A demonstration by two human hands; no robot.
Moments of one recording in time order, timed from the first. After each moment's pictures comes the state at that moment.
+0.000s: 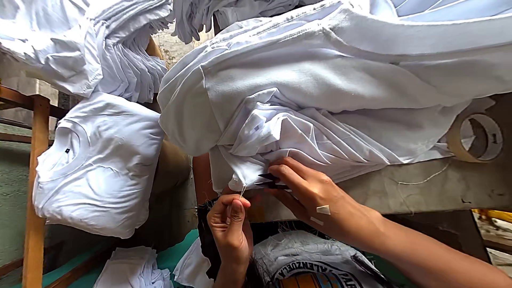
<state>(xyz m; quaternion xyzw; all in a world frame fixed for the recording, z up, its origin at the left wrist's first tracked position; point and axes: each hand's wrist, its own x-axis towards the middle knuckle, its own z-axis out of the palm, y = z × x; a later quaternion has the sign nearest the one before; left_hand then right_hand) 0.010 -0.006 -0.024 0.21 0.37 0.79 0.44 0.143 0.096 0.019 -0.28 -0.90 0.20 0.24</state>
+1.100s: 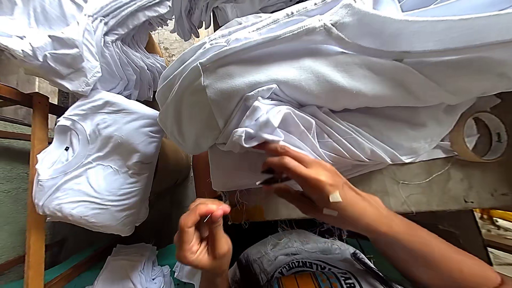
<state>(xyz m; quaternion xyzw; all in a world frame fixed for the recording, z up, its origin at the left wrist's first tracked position) -0.029 -0.005 -0.007 0.46 0.54 0.69 0.11 0.141 0.114 0.028 -0.21 -0.89 0.31 0.26</state>
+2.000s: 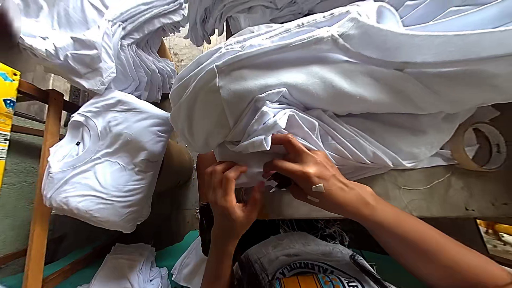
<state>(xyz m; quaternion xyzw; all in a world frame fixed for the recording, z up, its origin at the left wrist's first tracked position) -0.024 0.023 -0.033 0.55 0.65 0.52 0.04 0.137 0.127 0.016 -0.20 -0.93 0.17 0.25</state>
